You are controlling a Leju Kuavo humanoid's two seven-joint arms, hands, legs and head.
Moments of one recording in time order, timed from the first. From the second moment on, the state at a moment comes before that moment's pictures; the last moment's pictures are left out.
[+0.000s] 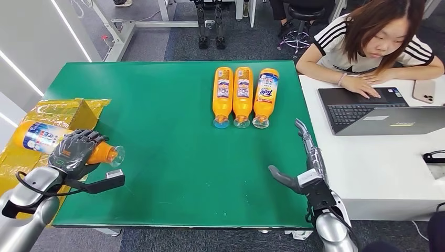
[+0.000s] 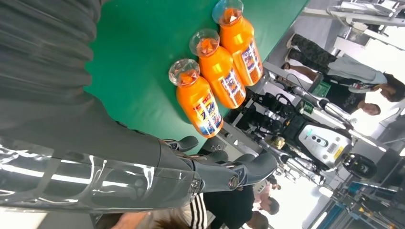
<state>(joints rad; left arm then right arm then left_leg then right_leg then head) -0.28 0.52 -0.34 -1.38 -1.24 0.13 -0.32 -0.08 -0.02 0.20 -1.53 0.33 -0.10 -0.47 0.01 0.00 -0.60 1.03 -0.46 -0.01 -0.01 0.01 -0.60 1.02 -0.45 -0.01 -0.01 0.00</state>
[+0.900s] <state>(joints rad) -0.53 0.34 -0.43 -0.77 -1.30 0.16 -0.23 0.01 -0.02 0.17 -1.61 0.34 -0.11 -0.45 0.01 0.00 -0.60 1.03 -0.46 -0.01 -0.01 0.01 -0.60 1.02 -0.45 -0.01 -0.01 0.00</state>
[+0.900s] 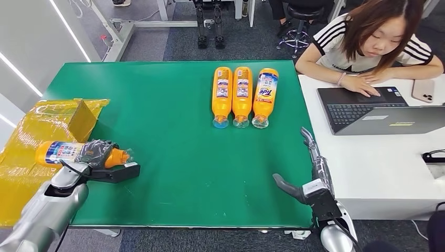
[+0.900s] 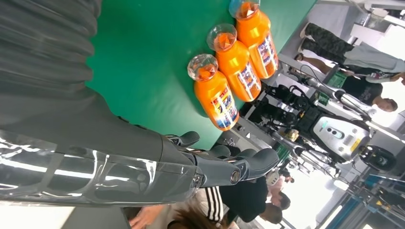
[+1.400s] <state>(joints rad) -0.59 0.29 -0.48 -0.63 -1.42 0.24 -0.16 -0.02 -0.02 0.19 -1.61 0.35 -0.10 -0.43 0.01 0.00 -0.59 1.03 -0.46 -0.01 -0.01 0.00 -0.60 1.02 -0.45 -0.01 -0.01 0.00</state>
